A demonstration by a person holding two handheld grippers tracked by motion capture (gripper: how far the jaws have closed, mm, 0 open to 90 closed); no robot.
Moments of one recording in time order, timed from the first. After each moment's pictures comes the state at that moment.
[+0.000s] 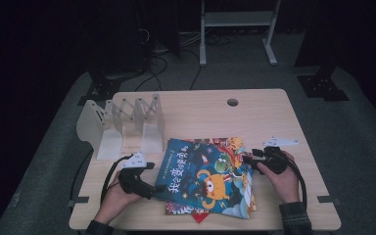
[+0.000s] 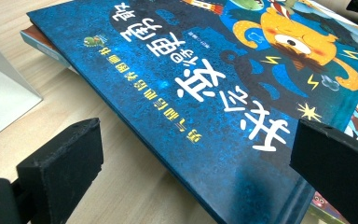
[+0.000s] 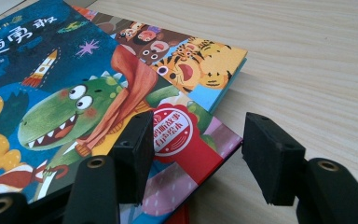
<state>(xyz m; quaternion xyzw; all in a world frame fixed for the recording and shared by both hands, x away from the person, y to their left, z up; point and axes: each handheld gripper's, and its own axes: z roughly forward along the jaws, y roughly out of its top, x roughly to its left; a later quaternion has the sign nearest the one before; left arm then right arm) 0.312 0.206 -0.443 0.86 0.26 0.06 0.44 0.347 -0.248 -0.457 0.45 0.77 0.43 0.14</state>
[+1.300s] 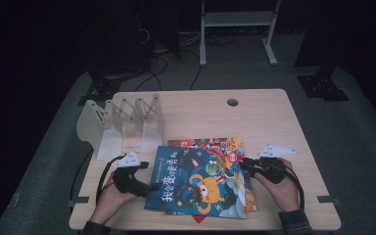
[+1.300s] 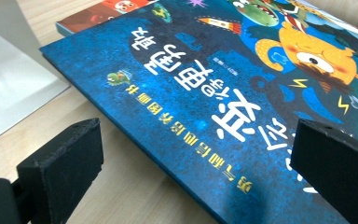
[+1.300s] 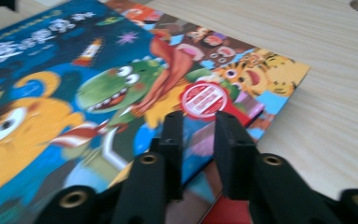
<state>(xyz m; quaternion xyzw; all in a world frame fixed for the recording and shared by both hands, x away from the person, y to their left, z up) 0.311 0.221 -0.441 0.84 0.29 0.07 0.44 0.313 -0.229 -0.444 0.38 0.79 0.45 0.14</state>
